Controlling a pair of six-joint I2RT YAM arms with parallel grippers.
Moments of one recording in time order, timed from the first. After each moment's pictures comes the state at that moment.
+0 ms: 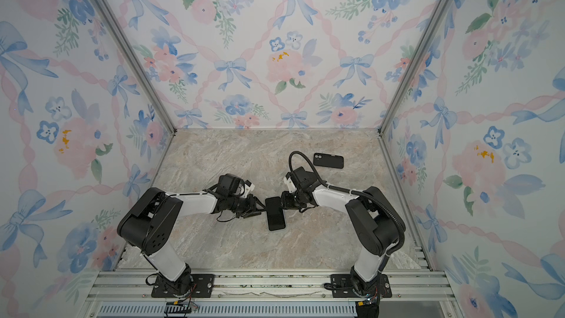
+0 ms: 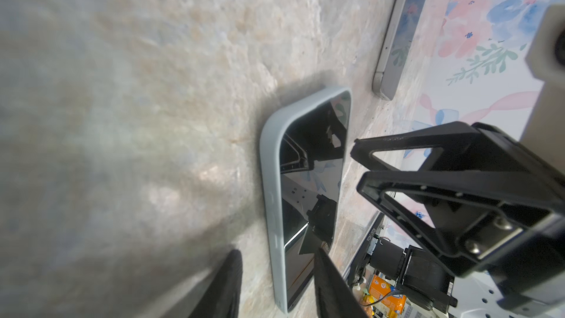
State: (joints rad) left arm -0.46 1.72 0.75 -0.03 0.68 -0.74; right arm 0.60 1.76 0.98 -0.28 -0.35 0.49
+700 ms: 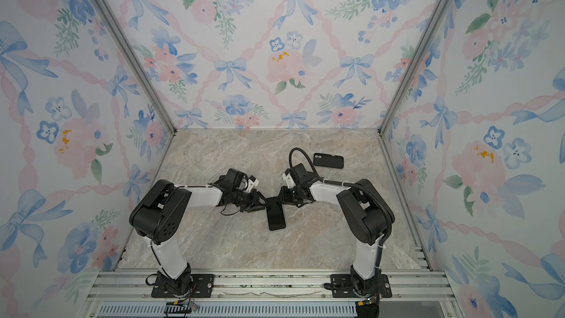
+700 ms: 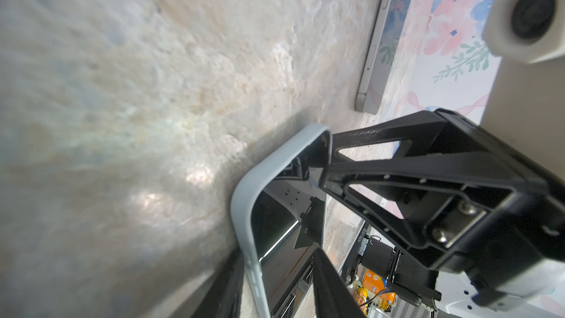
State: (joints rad) left arm -0.45 1.83 0.85 -0.03 0.75 -0.71; right arm 0.57 1.86 1.03 -0.20 -0.41 0.54
